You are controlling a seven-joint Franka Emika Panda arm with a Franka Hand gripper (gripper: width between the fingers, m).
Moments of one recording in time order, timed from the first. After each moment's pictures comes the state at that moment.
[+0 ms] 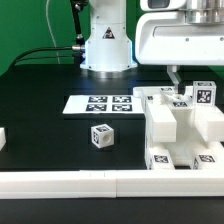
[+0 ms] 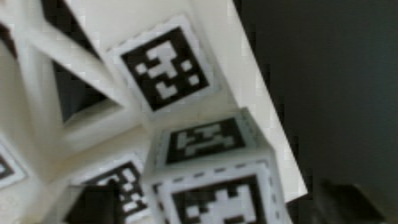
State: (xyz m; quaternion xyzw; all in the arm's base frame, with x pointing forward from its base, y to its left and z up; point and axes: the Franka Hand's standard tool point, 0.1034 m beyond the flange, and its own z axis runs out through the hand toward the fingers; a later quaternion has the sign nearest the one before) arm 0.601 0.115 0.115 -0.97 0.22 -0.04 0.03
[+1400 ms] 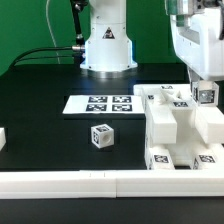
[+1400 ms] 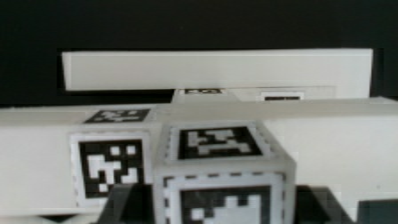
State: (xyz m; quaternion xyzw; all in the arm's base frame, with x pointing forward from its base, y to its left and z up) arm 0.595 0.111 0.111 -0.66 0.75 0.02 0.06
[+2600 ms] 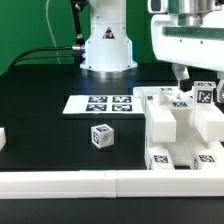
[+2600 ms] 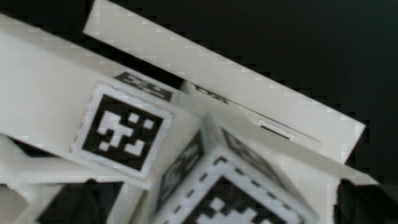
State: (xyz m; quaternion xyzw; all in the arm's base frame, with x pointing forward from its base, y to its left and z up) arm 0.595 0.113 0.112 -0.85 0.52 0.00 0.06
